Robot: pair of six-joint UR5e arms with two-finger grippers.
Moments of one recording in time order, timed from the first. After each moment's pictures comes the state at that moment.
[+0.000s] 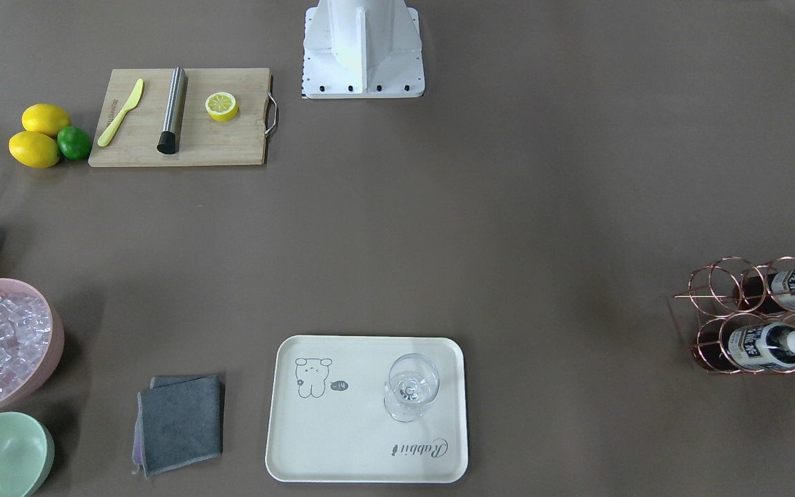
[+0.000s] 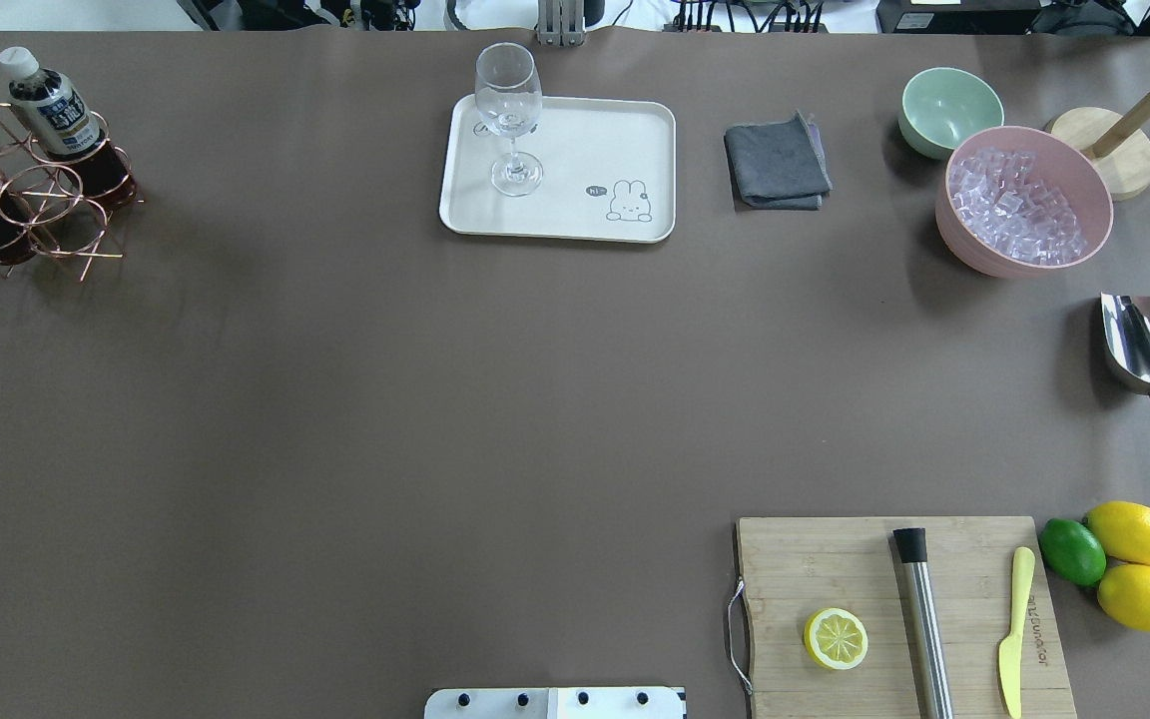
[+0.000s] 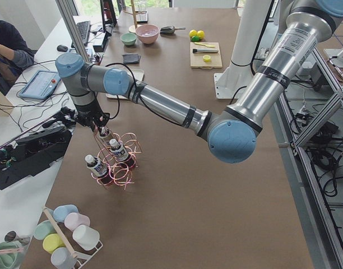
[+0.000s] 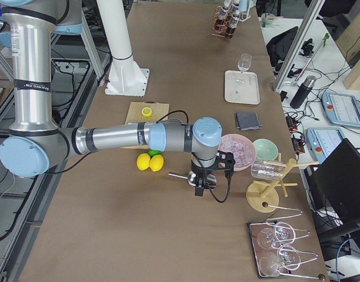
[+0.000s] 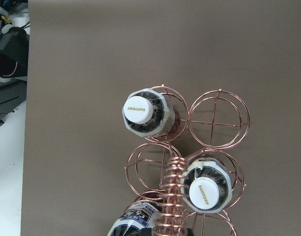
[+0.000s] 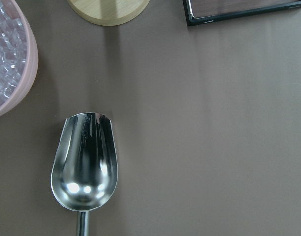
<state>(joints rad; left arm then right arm) -1.53 -2.12 -1.45 -1.29 -2.36 1.37 1.59 -1.62 1.78 -1.73 2.30 0.07</state>
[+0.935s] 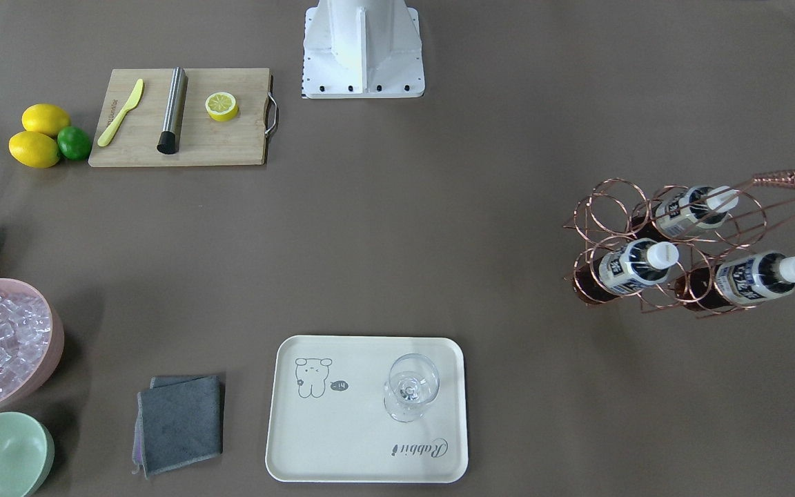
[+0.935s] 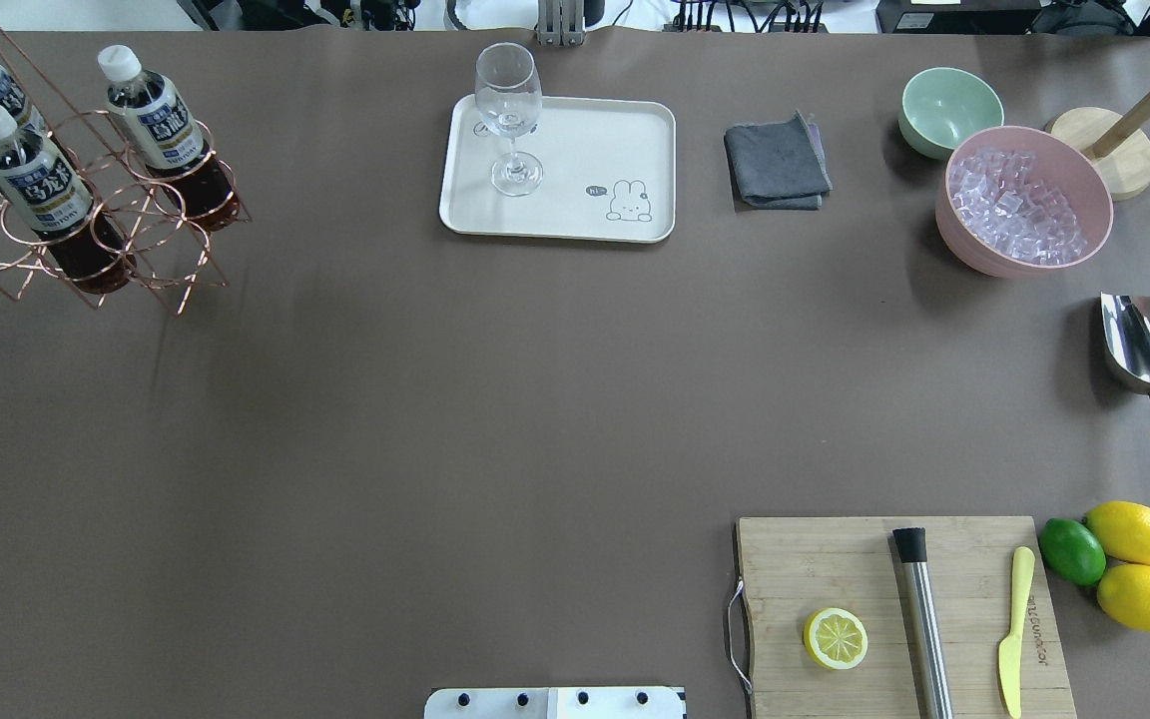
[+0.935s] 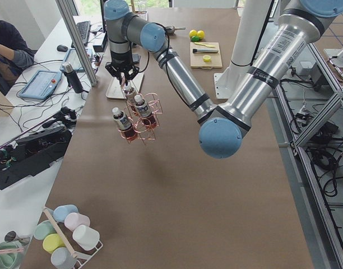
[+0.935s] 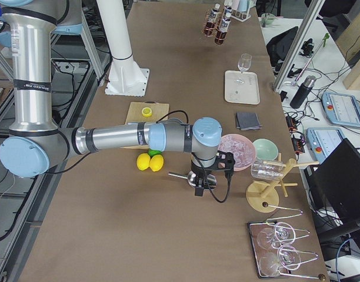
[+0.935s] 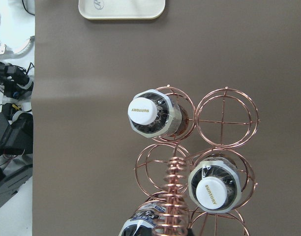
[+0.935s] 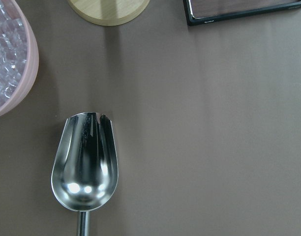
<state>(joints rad) -1.38 -2.13 -1.91 -1.10 -2.37 1.19 1.59 -1.62 1.78 -1.73 2.30 0.07</state>
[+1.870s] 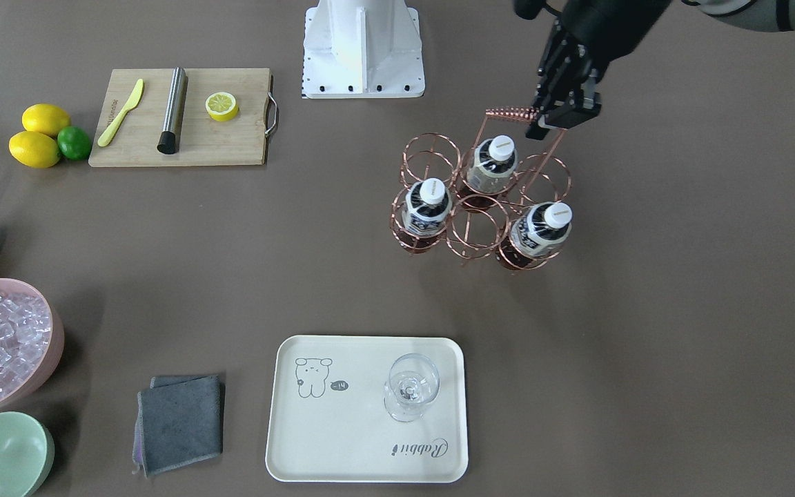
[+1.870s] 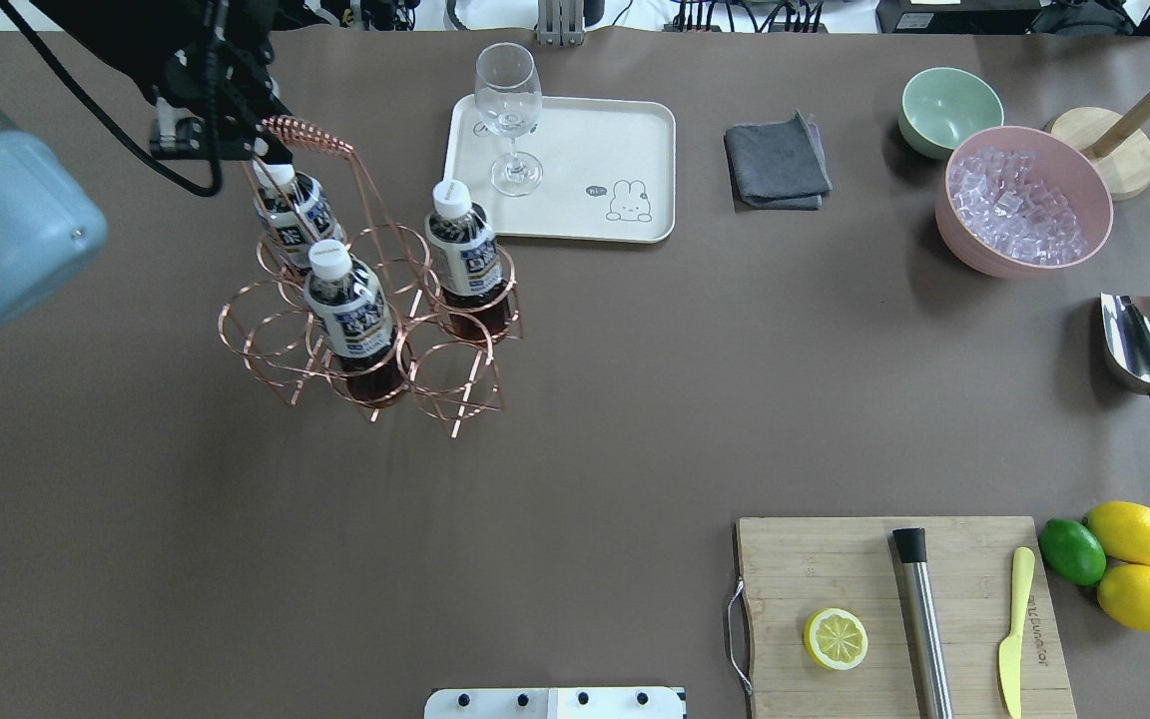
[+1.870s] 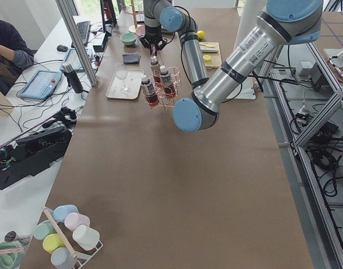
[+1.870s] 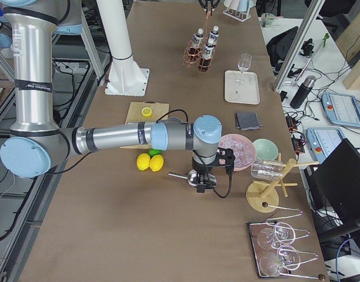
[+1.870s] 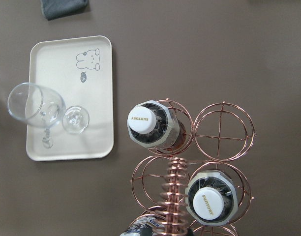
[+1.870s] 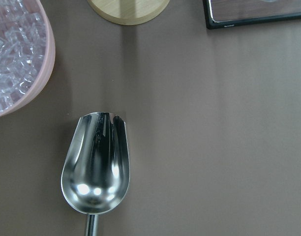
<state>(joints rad) -0.99 -2.35 -2.04 -1.11 -2.27 0.75 1.55 -1.62 1.79 -1.69 2.30 0.07</state>
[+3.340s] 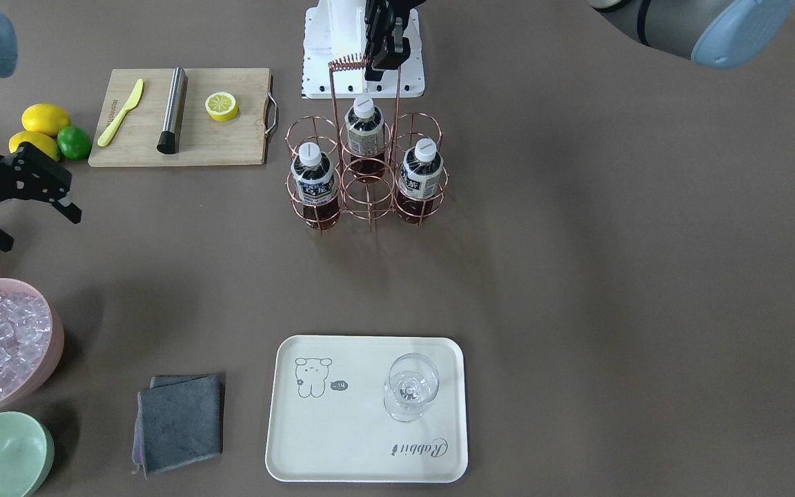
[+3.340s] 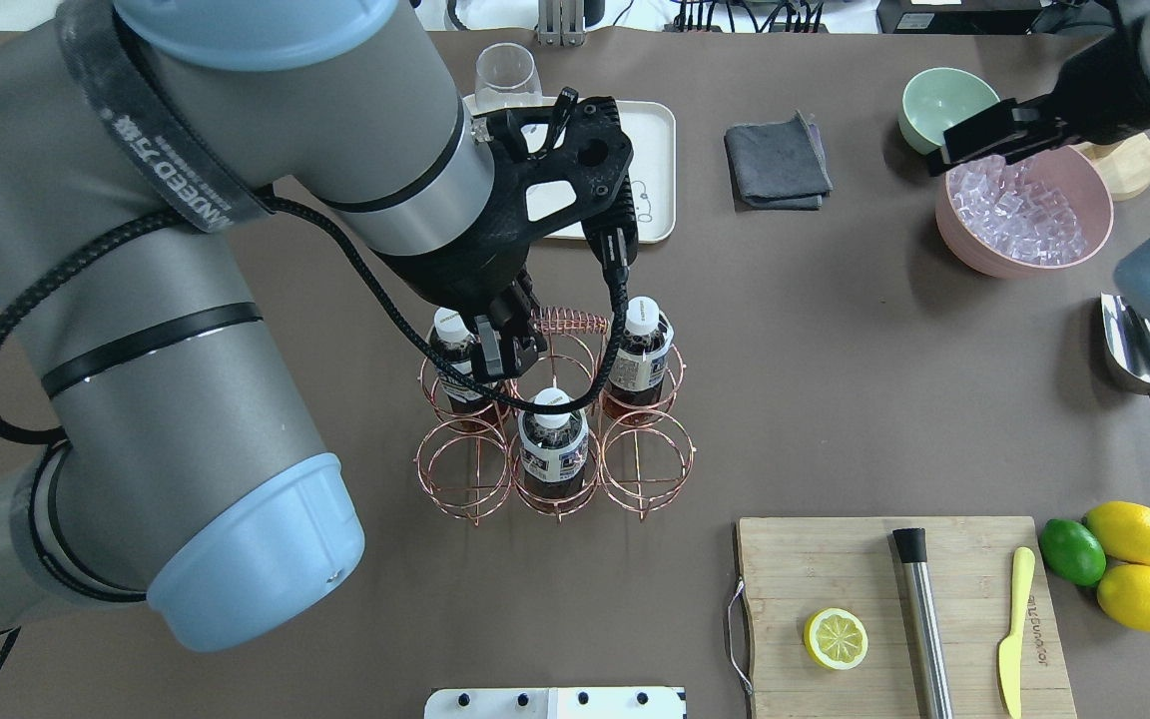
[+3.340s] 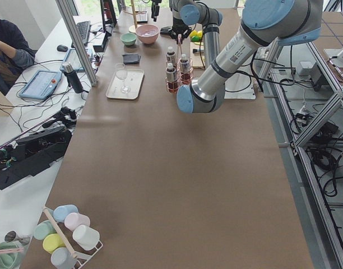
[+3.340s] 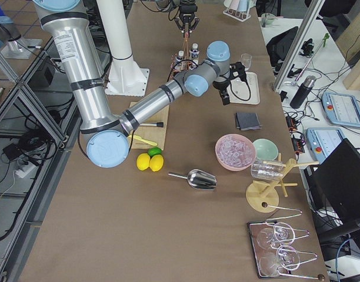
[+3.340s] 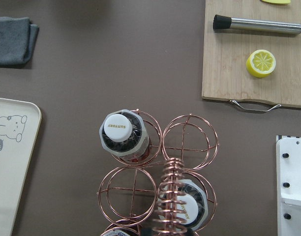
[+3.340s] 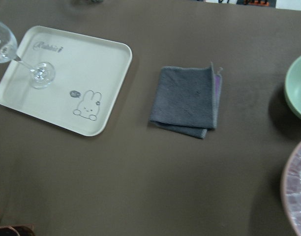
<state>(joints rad) -0.63 -2.51 -2.02 -1.13 -2.08 0.24 1.13 -1.28 1.90 -1.33 2.30 0.62</state>
